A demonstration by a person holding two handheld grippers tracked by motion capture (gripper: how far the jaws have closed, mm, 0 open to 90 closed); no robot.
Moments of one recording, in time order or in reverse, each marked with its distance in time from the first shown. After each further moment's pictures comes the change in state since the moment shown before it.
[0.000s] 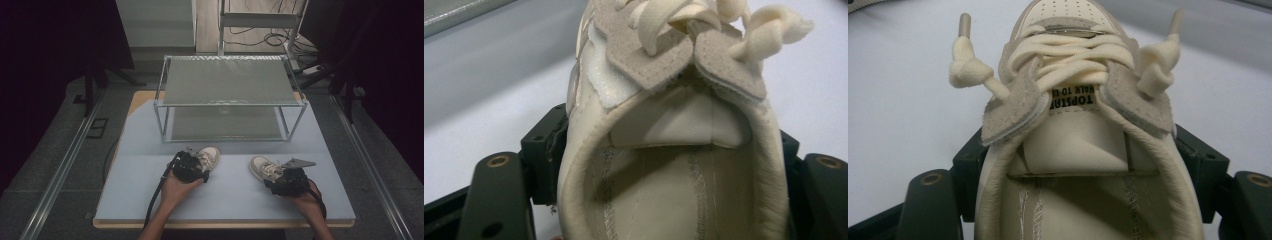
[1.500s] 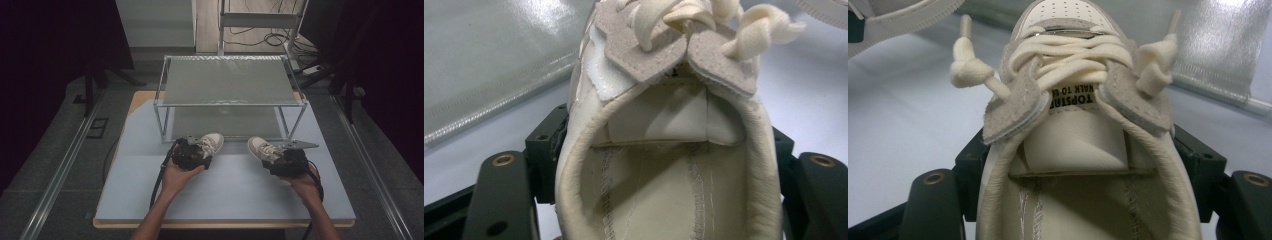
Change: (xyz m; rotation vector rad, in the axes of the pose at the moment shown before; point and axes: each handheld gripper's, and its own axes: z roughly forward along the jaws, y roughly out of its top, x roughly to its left) left arm 0.007 0.036 -0.021 -0.122 -0.020 0.016; right arm -0.013 0.051 -0.005 -0.099 0.015 0.027
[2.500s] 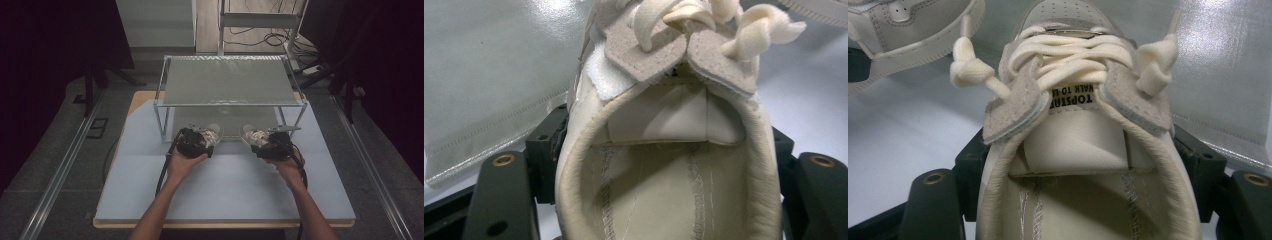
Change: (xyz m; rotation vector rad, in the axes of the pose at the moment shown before) left arm 0.015 0.024 0.027 0.027 0.035 -0.027; right arm 0.004 0.044 0.041 0.015 -0.055 0.023
